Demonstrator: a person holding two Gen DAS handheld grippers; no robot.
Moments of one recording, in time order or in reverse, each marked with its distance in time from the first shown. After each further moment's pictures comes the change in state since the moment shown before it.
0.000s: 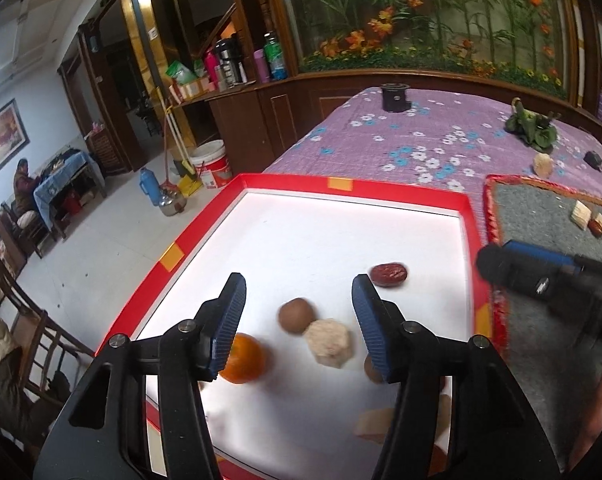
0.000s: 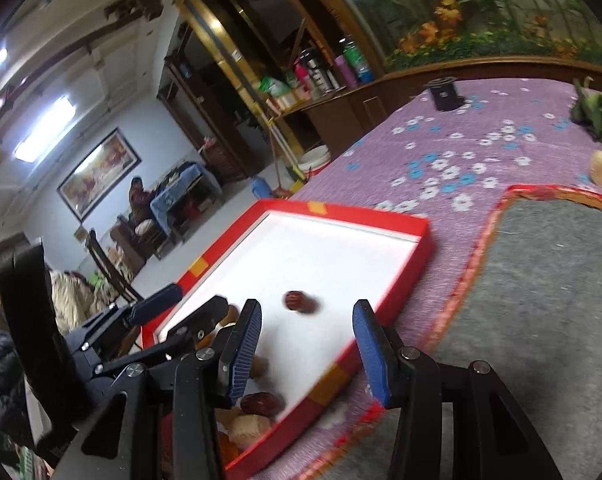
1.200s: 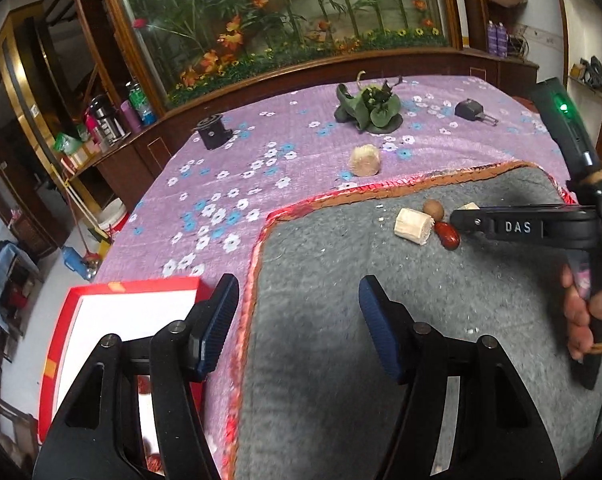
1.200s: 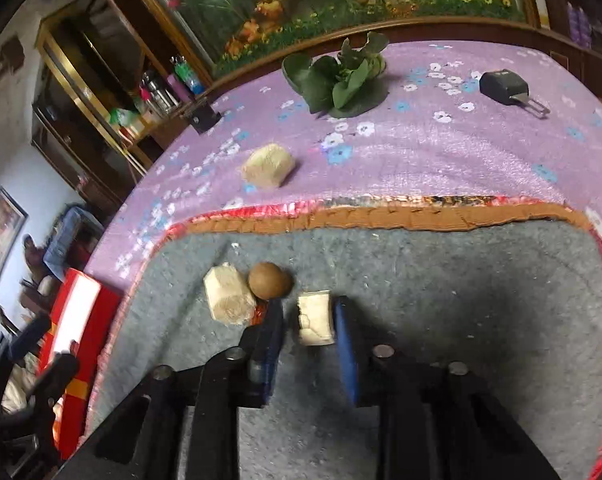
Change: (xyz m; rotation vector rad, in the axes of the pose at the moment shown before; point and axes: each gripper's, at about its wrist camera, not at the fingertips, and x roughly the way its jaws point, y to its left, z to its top) left arm -0.021 -0.206 0.057 0.323 -0.017 -0.263; right arm -0.123 -0.221 0.017 0.255 0.043 -0.420
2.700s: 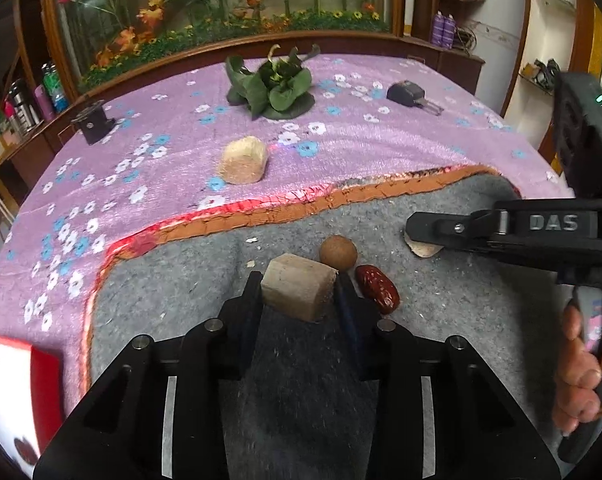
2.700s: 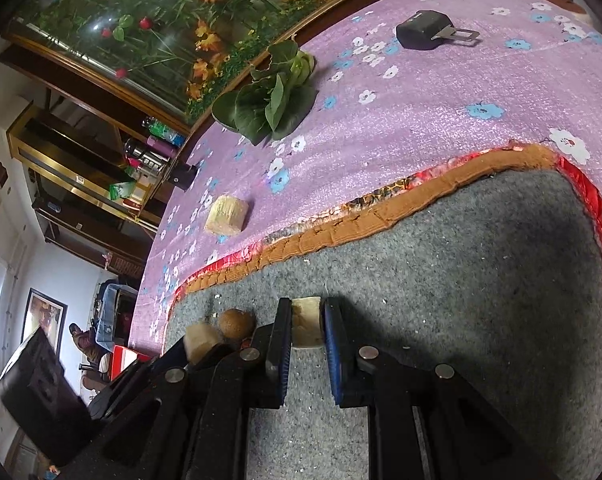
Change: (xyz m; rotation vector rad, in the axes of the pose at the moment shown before) left arm 0.074 -0.058 0.035 -0.007 0.055 -0.299; right arm -0.008 -0.065 0.010 0.342 -0.022 0.162
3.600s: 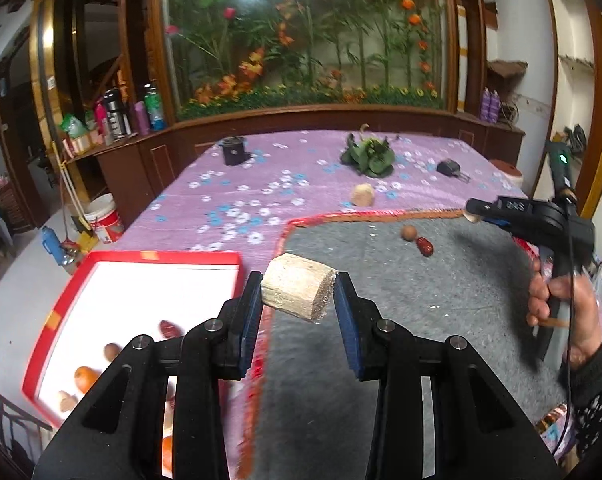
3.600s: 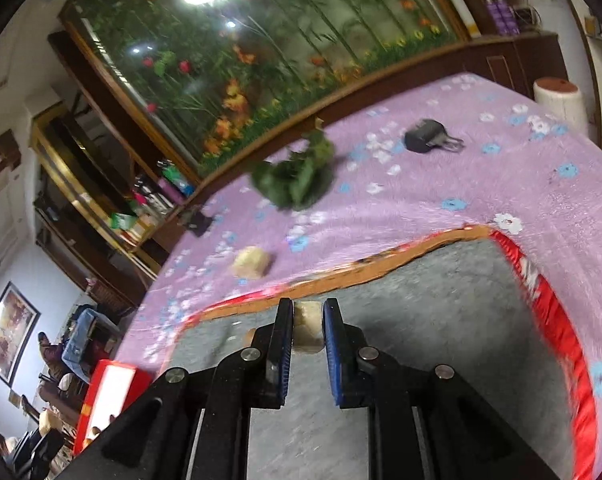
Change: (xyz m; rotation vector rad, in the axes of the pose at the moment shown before) left arm -0.190 0.068 -0.103 -0.150 -0.246 0.194; right arm -0.066 0.036 -0.042 -0.161 -0.315 -0.040
